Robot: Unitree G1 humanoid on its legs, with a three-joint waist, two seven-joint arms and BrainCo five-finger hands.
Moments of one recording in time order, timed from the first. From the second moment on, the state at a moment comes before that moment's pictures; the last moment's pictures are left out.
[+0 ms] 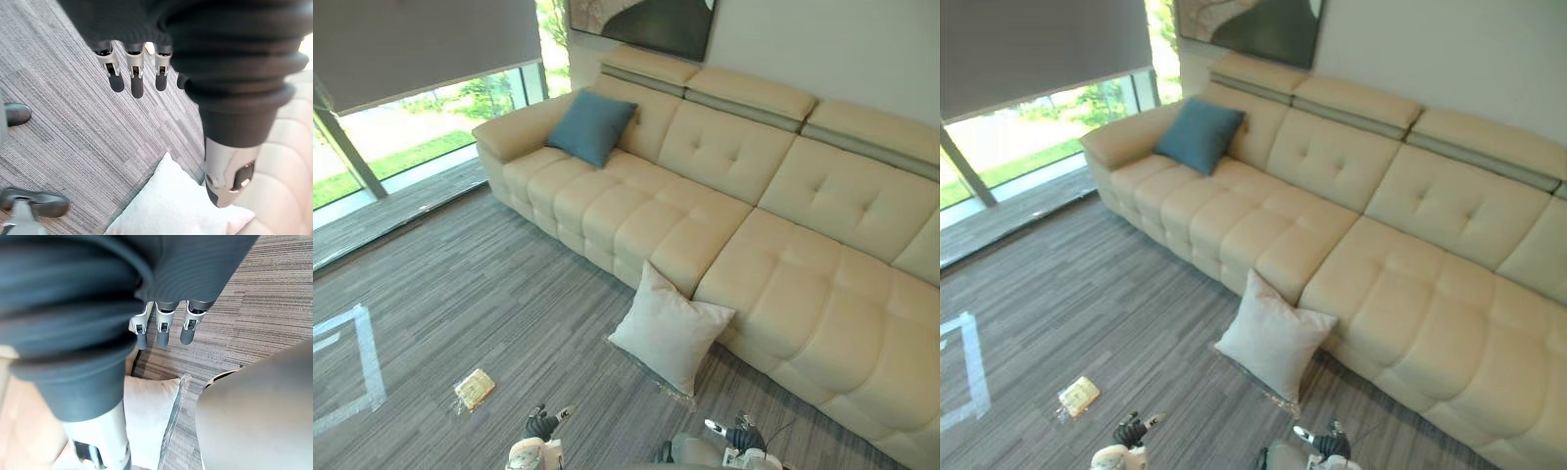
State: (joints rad) left arm 0.05 0.00 0.20 1.05 -0.04 -0.10 0.07; right arm 0.12 -0.01 -0.23 0.92 0.04 -0.08 -0.10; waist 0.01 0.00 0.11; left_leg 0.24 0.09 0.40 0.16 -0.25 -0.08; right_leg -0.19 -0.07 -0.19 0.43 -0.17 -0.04
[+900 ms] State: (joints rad) left arm 0.02 0.01 0.20 1.03 0.02 -0.13 0.05; right arm 0.11 0.00 -0.15 0.97 0.08 -0.06 -0.10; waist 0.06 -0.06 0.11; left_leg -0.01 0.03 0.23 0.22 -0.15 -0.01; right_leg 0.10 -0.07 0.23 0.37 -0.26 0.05
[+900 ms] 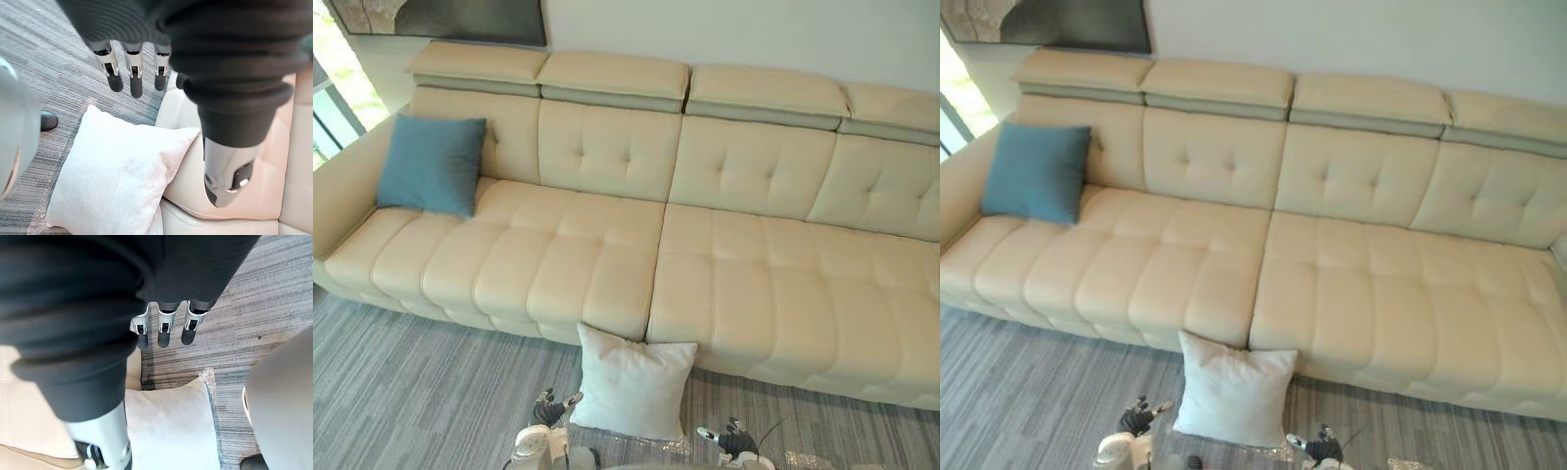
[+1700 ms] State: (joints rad) left arm -0.08 0.03 0.16 1.00 -0.07 -0.12 0.10; right arm 0.03 -0.06 -0.17 0.95 0.13 -0.09 -0.16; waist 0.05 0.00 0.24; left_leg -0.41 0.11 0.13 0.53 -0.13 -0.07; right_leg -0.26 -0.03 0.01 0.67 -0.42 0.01
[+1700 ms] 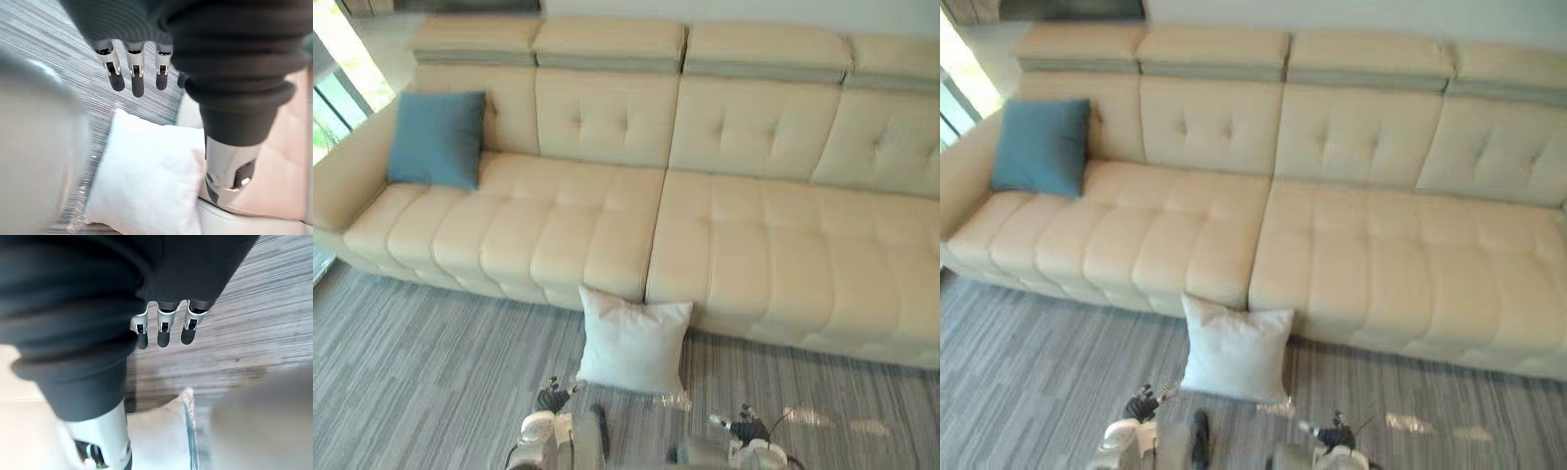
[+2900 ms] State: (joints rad) left arm -1.01 0.29 0.01 0.72 -0.18 -0.14 0.36; right arm -1.06 -0.27 -0.10 0.65 0.40 -0.16 -0.33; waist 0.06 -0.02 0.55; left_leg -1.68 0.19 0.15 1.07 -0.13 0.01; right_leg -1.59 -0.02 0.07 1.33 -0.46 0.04
